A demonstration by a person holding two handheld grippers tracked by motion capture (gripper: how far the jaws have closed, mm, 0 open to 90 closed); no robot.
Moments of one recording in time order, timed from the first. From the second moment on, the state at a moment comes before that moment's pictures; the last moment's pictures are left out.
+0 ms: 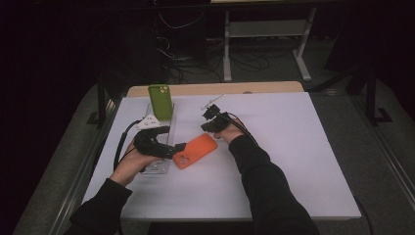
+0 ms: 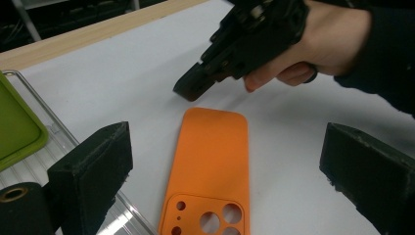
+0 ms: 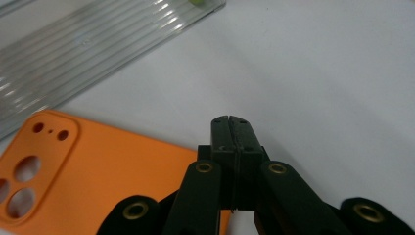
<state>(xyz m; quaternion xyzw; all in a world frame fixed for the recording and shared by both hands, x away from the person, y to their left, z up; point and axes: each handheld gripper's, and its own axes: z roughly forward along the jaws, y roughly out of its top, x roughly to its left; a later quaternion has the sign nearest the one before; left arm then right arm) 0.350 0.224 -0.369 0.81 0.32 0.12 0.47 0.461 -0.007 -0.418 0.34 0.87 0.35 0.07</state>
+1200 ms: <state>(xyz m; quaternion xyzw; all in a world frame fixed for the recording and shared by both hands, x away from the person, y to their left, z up) 0.347 0.219 -0.364 0.81 0.32 0.12 0.48 0.429 -0.026 -0.433 0.29 0.91 0.30 0.04</state>
